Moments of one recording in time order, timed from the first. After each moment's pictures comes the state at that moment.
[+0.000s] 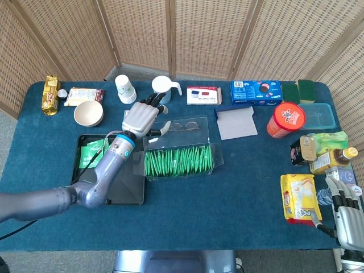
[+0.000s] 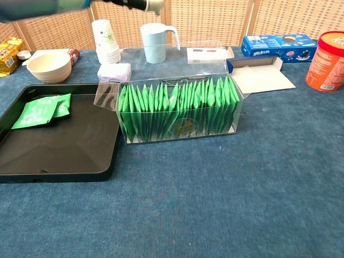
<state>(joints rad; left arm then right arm) -1.17 -1.41 -0.23 -1.50 0.72 0.93 0.48 -0.06 -1.21 0.05 -1.56 -1.52 1.59 0.17</state>
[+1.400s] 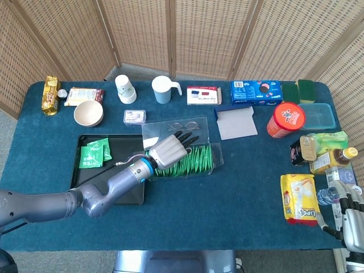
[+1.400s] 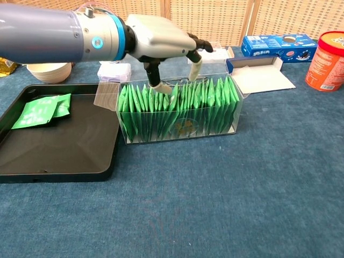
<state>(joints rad) -1.23 -1.49 -0.12 -1.47 1.04 0.71 0.62 -0.08 -1.23 0.05 -1.50 -1.48 1.58 0.24</state>
